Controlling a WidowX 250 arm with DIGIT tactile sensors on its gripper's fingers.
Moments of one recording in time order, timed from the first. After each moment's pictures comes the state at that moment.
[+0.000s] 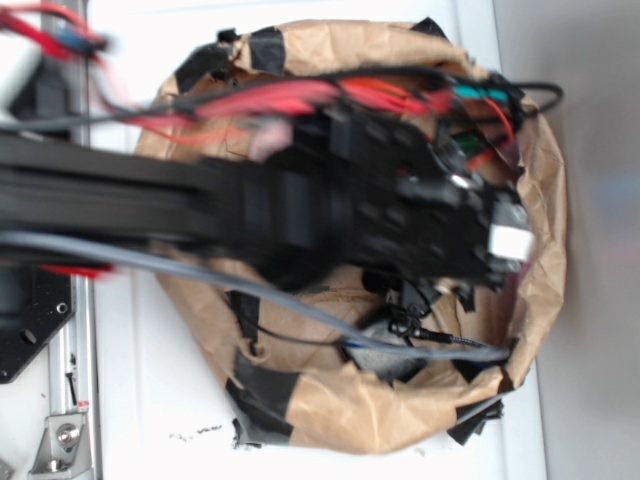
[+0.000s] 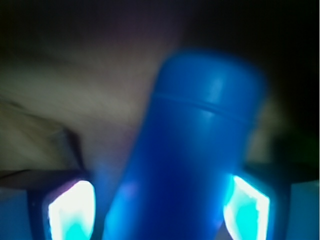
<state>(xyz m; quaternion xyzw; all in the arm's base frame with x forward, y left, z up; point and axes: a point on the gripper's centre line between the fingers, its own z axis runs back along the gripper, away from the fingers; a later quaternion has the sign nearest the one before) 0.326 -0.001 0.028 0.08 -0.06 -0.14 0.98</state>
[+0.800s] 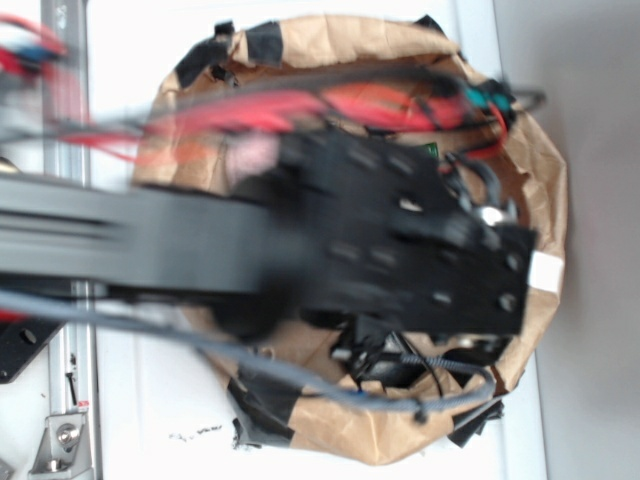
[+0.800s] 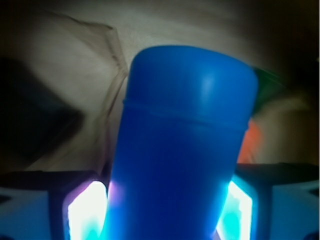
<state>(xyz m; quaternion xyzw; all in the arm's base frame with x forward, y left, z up) 0.260 -0.016 0.112 0.06 0.05 -0.07 0.99</state>
